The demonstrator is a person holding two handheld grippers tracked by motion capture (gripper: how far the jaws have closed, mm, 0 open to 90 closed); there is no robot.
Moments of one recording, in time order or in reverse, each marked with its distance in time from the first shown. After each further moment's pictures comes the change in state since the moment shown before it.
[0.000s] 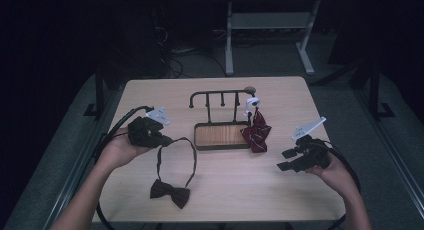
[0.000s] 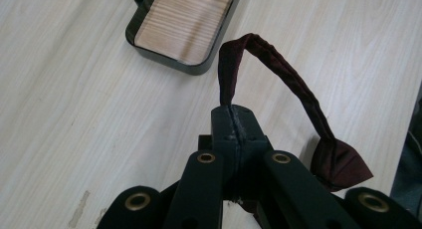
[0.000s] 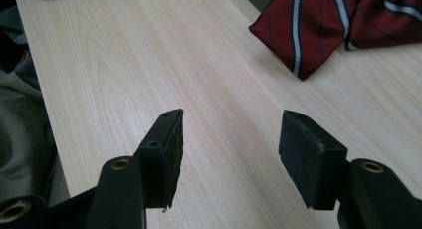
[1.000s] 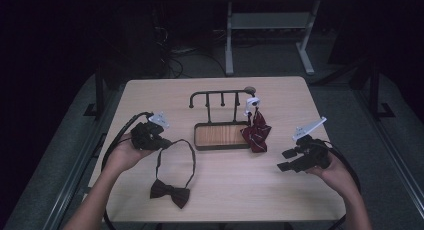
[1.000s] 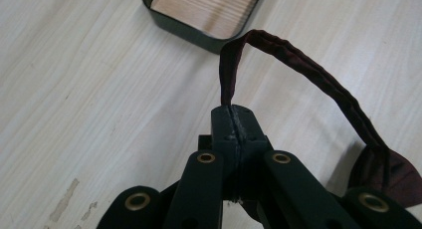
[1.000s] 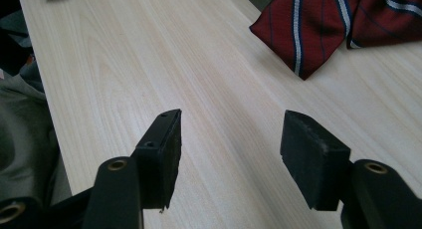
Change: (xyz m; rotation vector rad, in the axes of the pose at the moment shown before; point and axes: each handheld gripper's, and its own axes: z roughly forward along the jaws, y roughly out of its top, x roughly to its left) left arm 0.014 -0.022 0.036 0.007 0.032 -0.093; right arm -0.002 -0.001 0.000 -0.005 0.011 0.009
